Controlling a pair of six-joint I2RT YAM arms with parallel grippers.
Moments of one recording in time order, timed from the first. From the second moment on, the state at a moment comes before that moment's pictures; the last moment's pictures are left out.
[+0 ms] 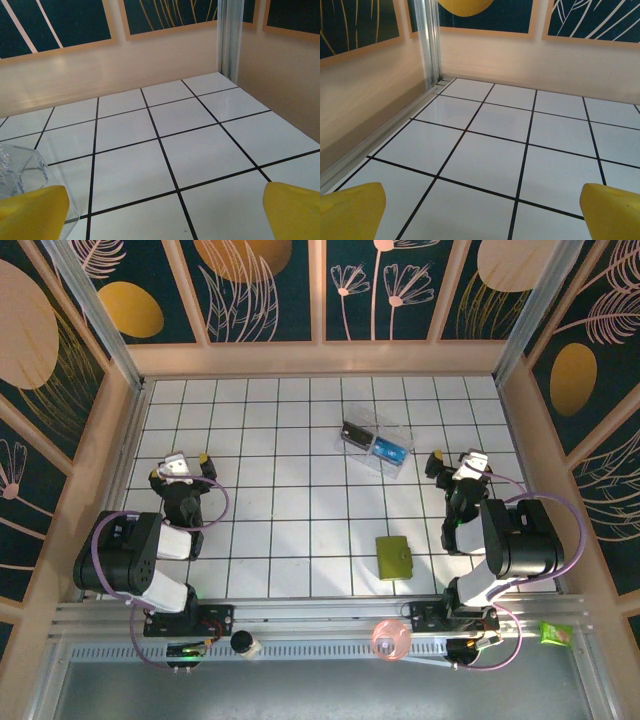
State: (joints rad) left arm -0.06 1.52 0.20 1.20 -0.34 -0.10; right arm 0.00 1.56 0.20 1.26 0.18 0.13
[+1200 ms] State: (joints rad) left arm -0.06 1.52 0.20 1.19 -0.34 -0.10; right arm -0.01 1.56 0.20 1.23 0.14 0.13
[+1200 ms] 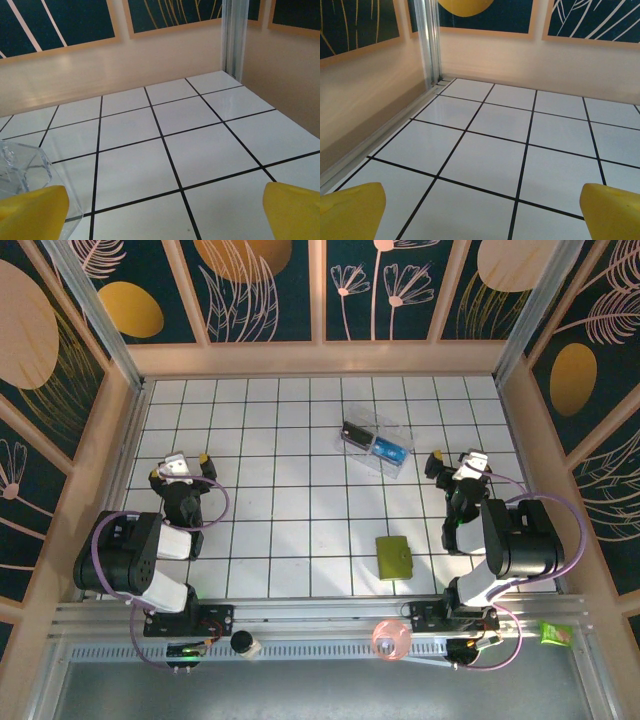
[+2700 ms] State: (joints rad) left arm -0.05 1.20 0.38 0.55 0.19 -0.92; right arm 0.14 1.50 0.76 0.17 0.00 0.72
